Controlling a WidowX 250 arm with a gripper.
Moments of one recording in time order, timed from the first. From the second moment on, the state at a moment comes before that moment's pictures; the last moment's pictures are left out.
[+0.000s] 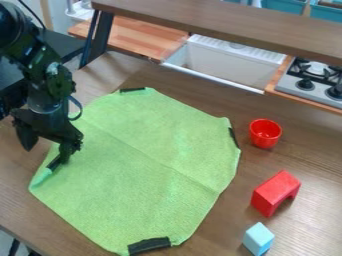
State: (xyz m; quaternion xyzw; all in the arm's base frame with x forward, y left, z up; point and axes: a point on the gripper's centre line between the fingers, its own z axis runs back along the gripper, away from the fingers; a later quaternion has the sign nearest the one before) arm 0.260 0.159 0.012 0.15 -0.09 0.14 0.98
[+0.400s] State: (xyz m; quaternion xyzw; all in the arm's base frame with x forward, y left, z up) arm 0.260 0.162 0.007 0.14 -0.08 0.14 0.98
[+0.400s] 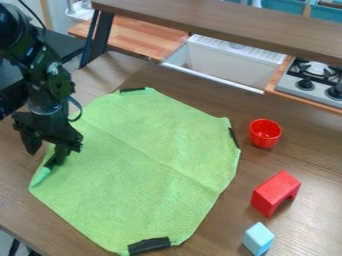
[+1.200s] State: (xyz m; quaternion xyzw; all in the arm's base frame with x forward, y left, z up) arm 0.245 0.217 0.019 0.10 -0.05 0.24 0.96
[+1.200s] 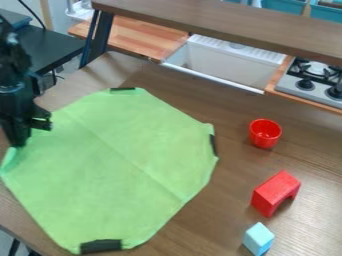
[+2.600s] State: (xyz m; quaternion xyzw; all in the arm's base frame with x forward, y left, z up) arm 0.324 0.080 0.061 0.06 -0.02 0.22 0.97
